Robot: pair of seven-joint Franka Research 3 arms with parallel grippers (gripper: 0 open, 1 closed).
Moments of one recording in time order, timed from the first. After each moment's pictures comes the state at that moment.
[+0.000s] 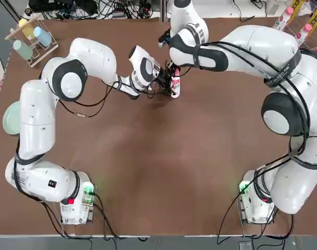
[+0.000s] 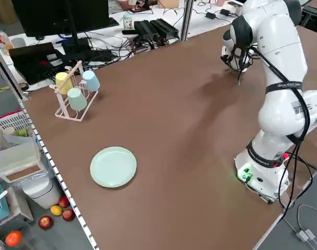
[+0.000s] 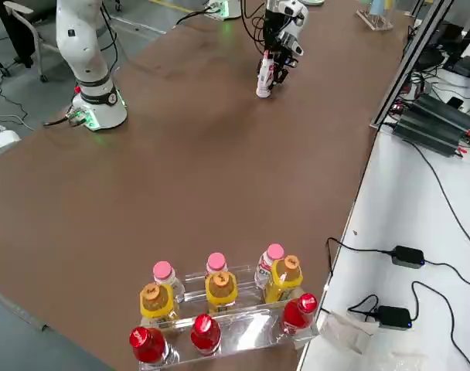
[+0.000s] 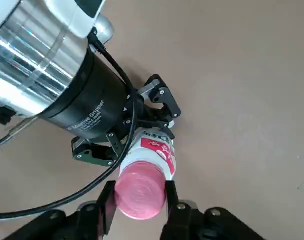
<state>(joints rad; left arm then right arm) -0.28 0.91 -0.62 -1.69 -0.76 2.82 -1.26 0.79 0.43 -0.05 -1.65 0.06 2.06 -0.01</state>
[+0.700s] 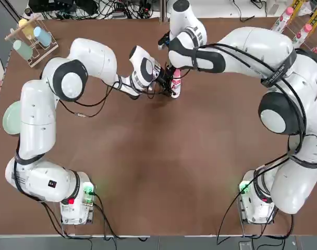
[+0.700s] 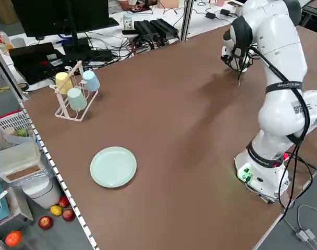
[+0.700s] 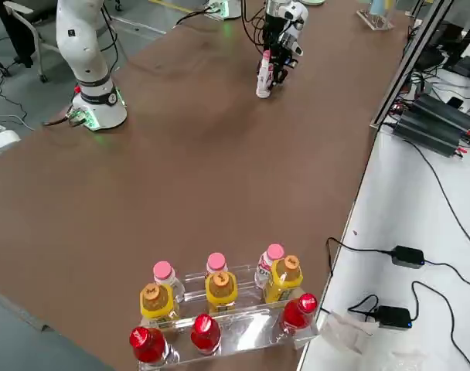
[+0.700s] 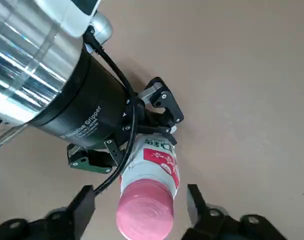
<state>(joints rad) -0.29 0.91 -0.62 -1.69 -0.76 2.82 -1.26 0.80 0.45 -0.05 -1.65 0.06 2.08 -0.01</state>
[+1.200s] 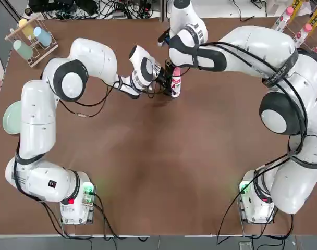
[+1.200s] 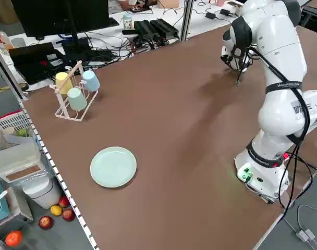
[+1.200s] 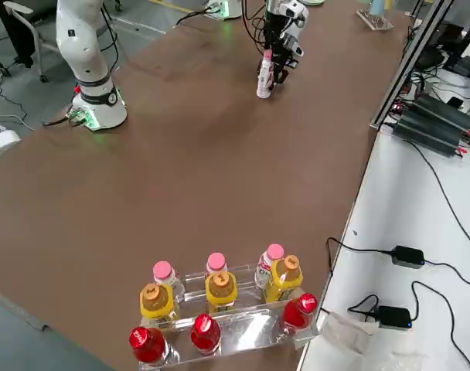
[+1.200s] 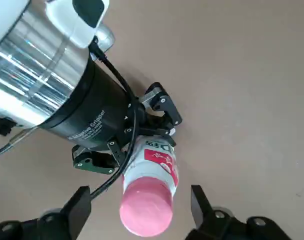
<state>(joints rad) -0.29 0.92 -0.62 -1.68 -0.76 2.82 -1.26 0.79 0.44 -0.06 -1.63 0.06 2.07 -0.01</state>
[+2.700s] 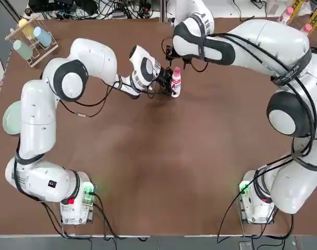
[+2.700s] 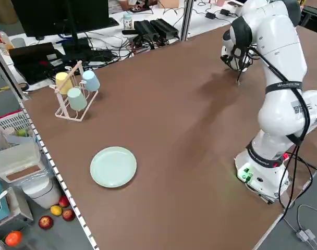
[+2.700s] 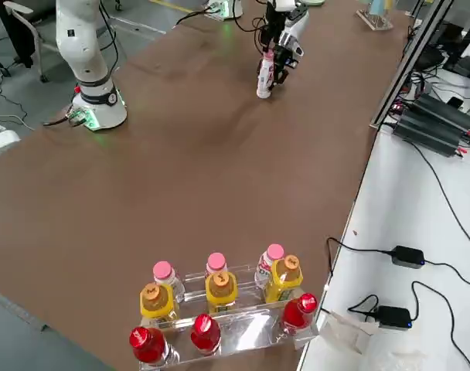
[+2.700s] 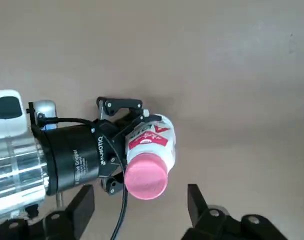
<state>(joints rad) -0.29 0.92 -0.62 -1.68 -0.76 2.82 -1.26 0.78 0.38 -0.07 -1.64 0.12 2.03 0.82</state>
